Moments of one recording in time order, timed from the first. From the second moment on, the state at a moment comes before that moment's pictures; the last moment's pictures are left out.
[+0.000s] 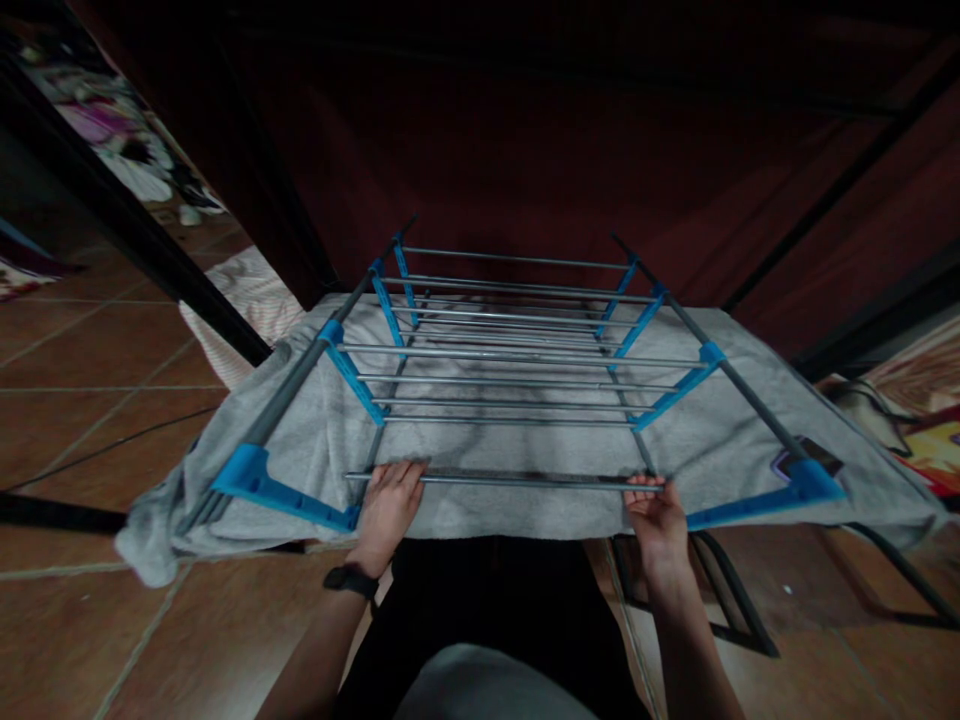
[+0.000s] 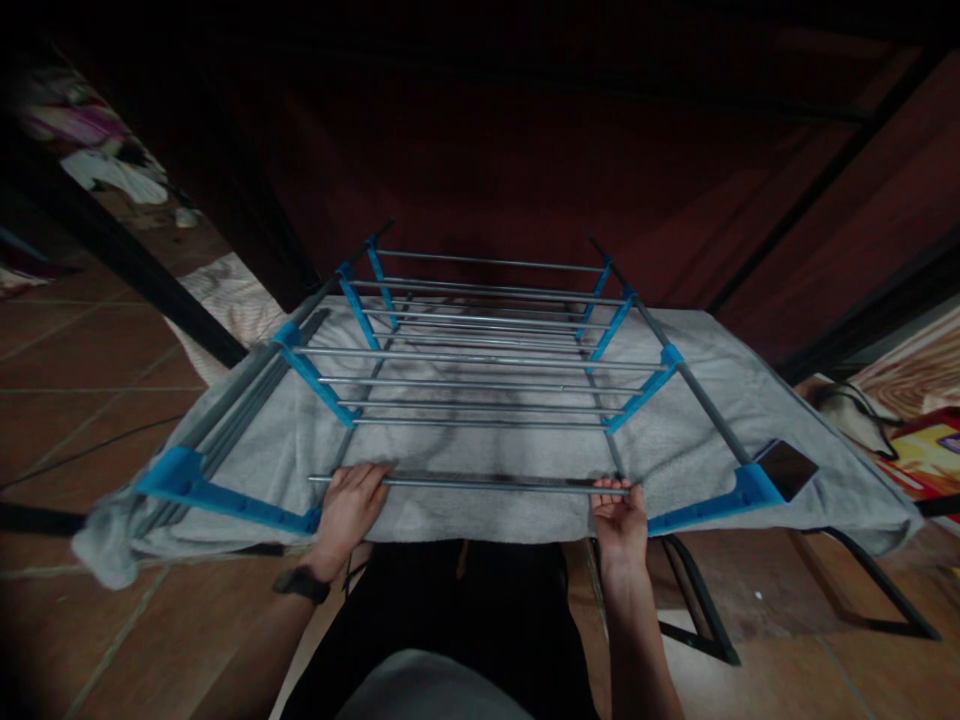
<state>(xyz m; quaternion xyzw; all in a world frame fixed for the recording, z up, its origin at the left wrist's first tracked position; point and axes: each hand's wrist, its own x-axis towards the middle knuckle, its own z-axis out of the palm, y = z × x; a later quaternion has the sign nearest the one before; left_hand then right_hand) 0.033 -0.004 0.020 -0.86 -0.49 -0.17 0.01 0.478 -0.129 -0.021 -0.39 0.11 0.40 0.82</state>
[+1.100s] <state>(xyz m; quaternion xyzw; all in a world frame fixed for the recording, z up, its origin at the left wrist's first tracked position) 0.034 -0.009 0.013 -0.79 -0.58 -0.20 0.07 0.455 -0.115 -0.009 -0.38 0.07 0.43 0.82</state>
